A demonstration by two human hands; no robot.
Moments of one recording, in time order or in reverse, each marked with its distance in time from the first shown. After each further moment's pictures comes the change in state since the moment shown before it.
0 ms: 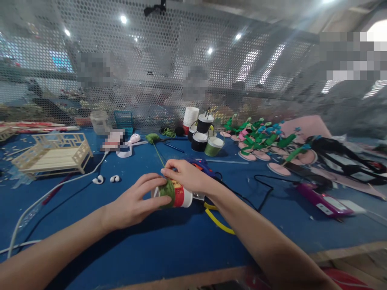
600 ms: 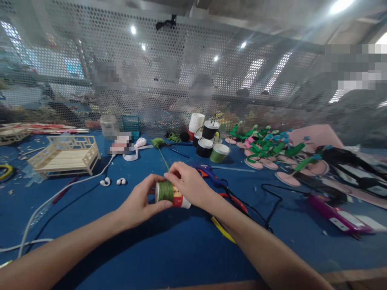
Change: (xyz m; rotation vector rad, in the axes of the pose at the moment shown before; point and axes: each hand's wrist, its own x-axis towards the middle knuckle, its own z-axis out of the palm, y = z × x) left_hand 0.003 0.007 0.008 -0.719 0.039 -0.808; right_hand -0.004 -0.009 0.015 -0.148 0.221 -0.053
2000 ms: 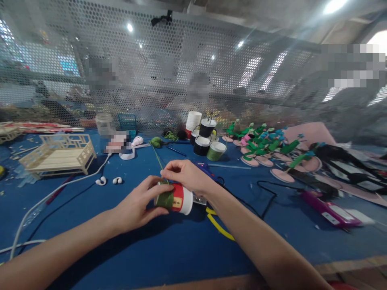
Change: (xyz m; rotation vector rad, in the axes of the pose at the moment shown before) left_hand -0.005 -0.003 -0.004 0.436 -0.099 0.345; right_hand 0.009 0.011 -0.005 0.558 -0.221 0.160
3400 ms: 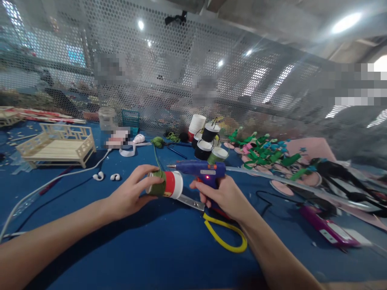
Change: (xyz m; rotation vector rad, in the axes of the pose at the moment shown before) left_hand 0.003 -0.019 -0.004 0.184 0.165 0.106; right_hand -0.059 0.000 -0.036 -0.174 0.219 0.131
